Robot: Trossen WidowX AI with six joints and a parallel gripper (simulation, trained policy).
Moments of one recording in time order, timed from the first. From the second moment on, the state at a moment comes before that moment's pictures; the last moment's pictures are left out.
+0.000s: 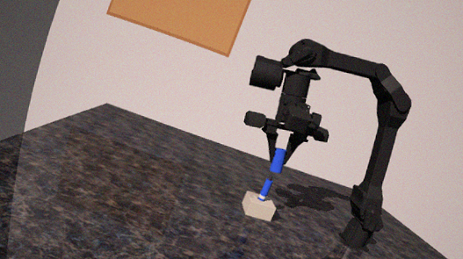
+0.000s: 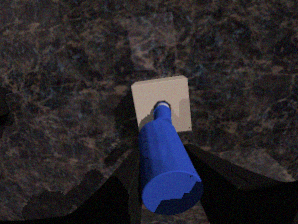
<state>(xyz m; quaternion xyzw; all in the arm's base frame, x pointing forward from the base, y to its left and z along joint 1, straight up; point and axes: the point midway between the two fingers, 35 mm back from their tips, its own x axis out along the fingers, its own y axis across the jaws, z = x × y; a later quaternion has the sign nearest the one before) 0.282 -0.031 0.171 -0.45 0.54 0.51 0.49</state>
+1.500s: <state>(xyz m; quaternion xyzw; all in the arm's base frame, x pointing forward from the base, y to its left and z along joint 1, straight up) 0.281 -0.032 0.106 -0.47 0.51 0.54 0.48</state>
